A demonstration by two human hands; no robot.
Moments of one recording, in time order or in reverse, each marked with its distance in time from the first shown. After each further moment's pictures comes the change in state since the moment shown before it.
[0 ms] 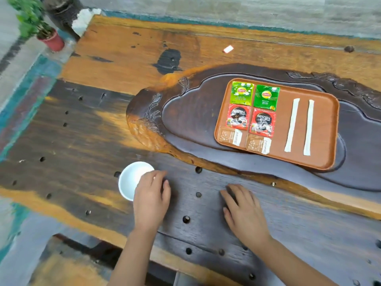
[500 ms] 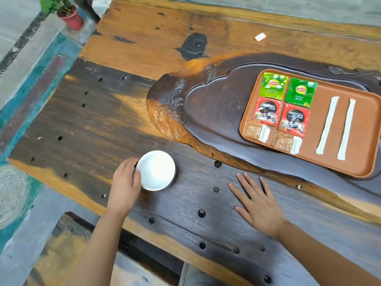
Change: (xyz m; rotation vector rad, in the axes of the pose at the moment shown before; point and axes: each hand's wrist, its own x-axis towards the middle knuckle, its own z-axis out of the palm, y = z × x) left_hand 0.002 -0.112 -0.024 -0.095 -0.113 -0.255; right_hand 0.026 0.029 0.035 -0.186 -0.143 -0.267
